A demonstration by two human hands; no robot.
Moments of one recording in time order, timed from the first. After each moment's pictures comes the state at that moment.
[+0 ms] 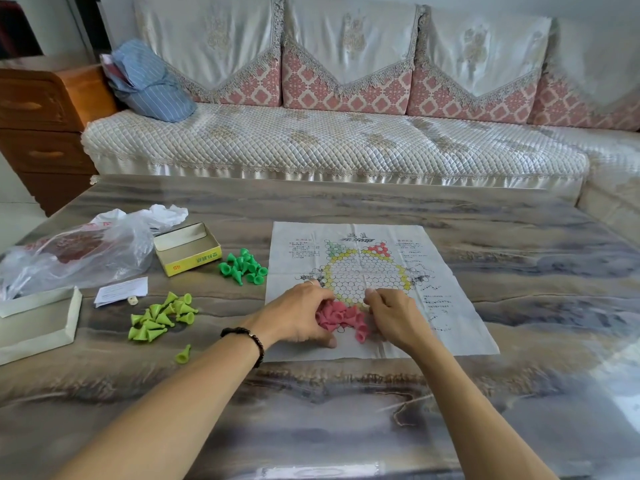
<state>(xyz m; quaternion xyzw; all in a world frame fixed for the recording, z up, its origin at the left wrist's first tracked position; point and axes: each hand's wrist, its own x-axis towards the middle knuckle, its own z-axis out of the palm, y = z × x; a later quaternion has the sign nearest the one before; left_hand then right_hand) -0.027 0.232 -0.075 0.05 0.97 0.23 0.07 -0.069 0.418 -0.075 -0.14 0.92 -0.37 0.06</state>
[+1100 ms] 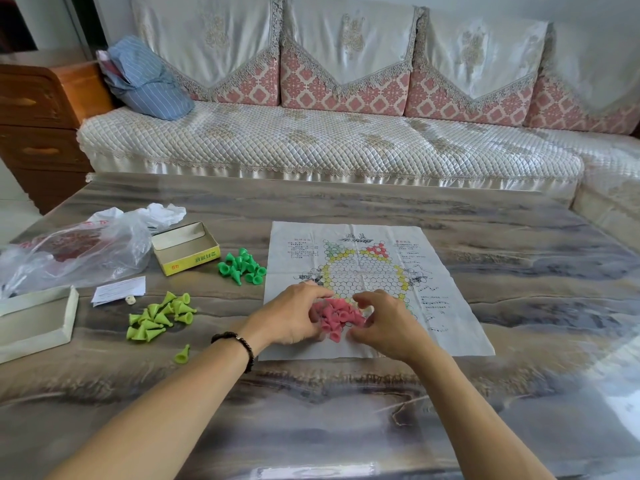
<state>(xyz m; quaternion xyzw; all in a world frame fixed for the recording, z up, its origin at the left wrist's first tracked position) -0.020 0.227 -0.075 0.05 0.95 0.31 0.04 -0.060 0.418 -0.071 -0.25 0.92 -0.28 0.07</state>
